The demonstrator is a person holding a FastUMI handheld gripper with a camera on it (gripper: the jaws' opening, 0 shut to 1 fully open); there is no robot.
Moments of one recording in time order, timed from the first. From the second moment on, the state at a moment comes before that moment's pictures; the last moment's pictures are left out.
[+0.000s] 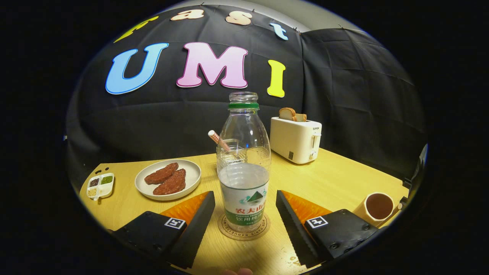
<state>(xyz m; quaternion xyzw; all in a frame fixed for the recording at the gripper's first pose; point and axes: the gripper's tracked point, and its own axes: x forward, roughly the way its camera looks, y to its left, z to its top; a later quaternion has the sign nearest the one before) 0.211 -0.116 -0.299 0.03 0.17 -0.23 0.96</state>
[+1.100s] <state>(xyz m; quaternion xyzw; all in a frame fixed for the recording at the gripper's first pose) 0.076 -0.041 -0.187 0.04 0.14 -0.12 0.98</state>
